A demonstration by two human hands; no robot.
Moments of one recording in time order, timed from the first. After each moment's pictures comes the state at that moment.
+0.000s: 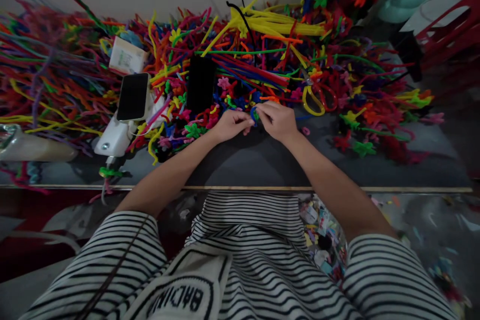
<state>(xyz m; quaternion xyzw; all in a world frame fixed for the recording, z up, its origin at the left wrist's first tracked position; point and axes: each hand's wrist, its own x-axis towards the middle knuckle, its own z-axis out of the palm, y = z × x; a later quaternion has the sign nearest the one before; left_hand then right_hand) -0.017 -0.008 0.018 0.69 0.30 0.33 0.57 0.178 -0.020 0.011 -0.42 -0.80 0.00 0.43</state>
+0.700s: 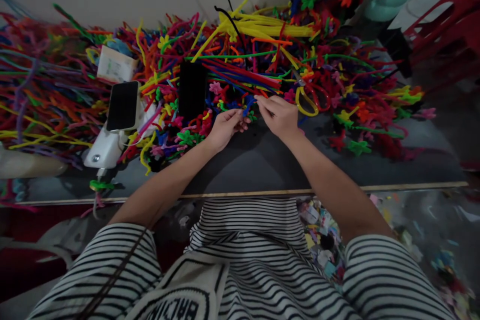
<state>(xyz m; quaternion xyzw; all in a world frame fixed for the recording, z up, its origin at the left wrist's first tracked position) 0.002 -0.013 0.018 0.45 0.40 0.44 0.67 0.189 -0.008 0.014 -0.48 -0.74 -0.03 0.47</state>
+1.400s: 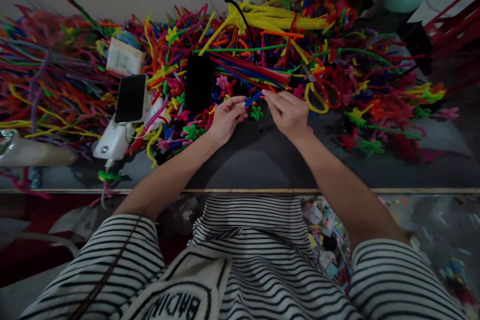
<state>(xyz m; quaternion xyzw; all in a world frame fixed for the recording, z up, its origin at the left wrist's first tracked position) -0.007 -0.001 0.009 0.44 0.39 0.51 0.62 0.192 -0.015 0.019 -0.49 -0.75 -0.08 0.43</state>
